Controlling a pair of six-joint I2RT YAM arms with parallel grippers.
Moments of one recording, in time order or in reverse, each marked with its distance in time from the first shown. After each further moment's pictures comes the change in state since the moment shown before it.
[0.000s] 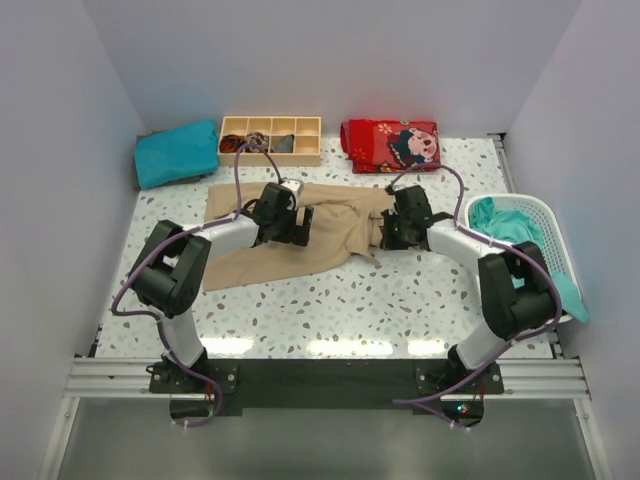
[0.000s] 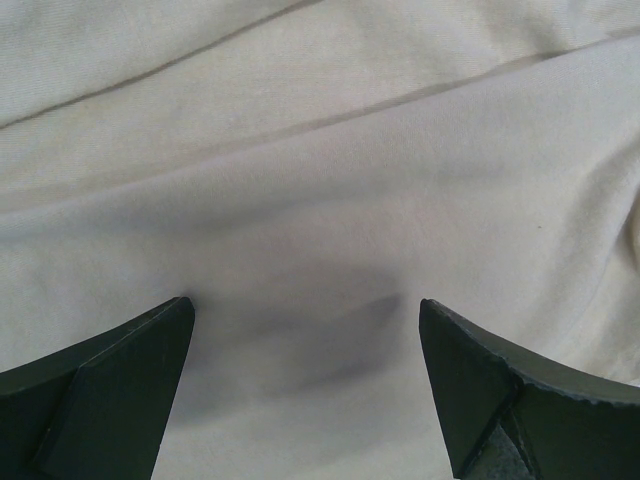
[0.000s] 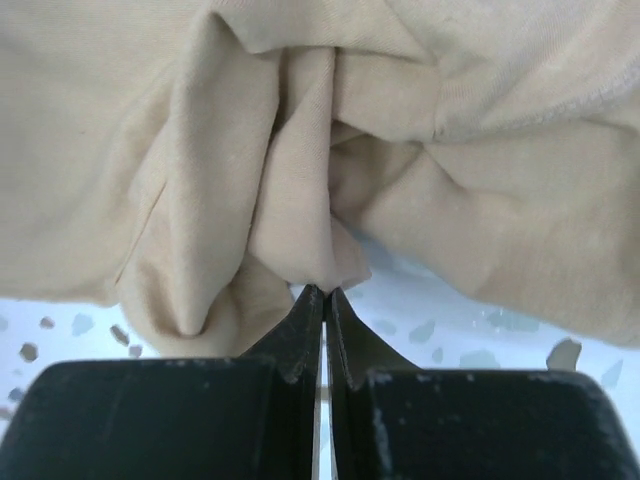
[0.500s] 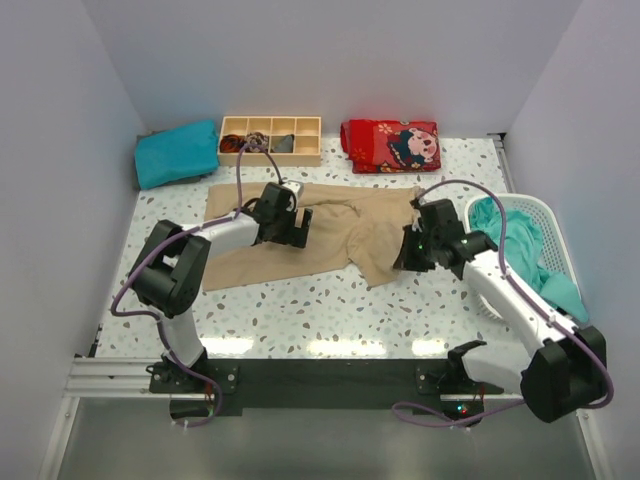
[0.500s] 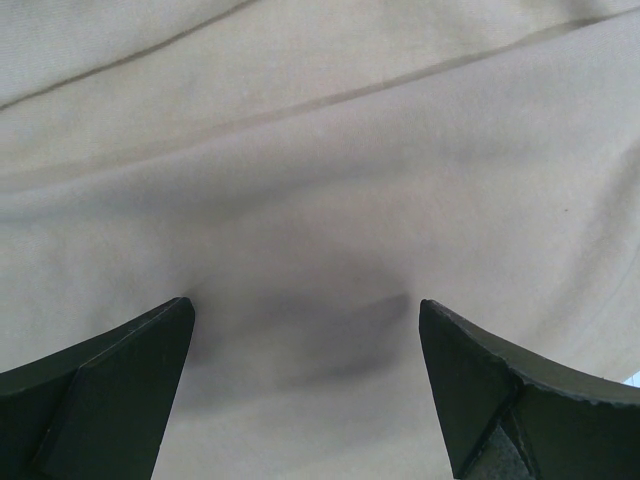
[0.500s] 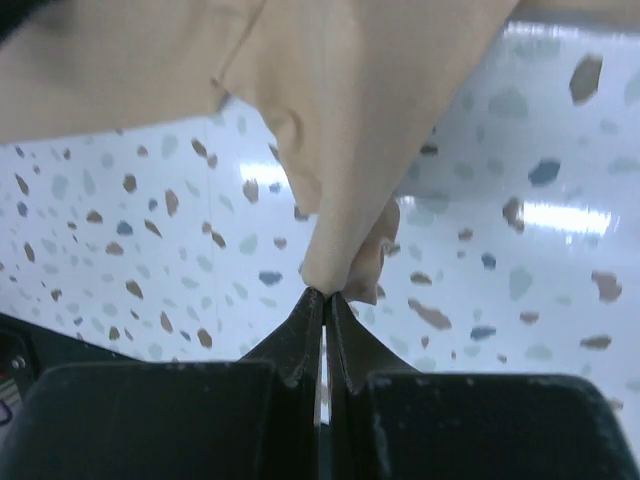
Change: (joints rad) left arm 0.000 0.000 0.016 -0.063 -0.015 0.024; right arm 0.011 -0.453 -0.058 -0.385 -0.058 0.154
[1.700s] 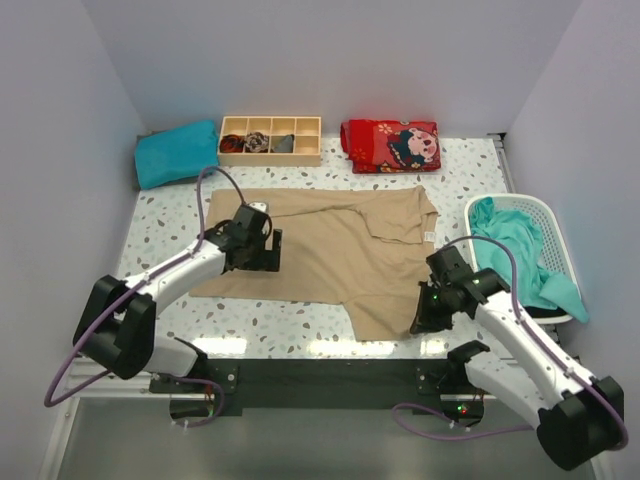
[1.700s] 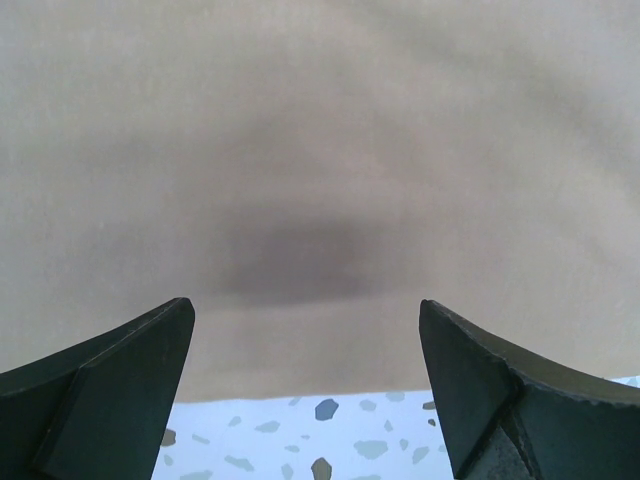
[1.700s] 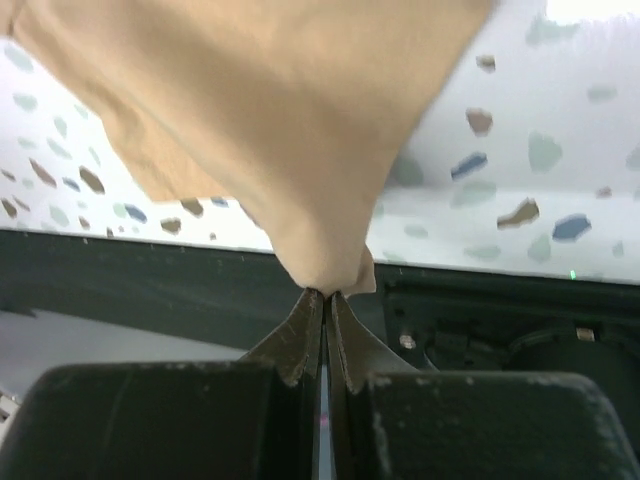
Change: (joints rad) left arm 0.000 -0.412 -0.232 -0.303 -0.142 -0.154; right arm 0.039 -0.341 -0.263 -0.452 -0.057 0.204
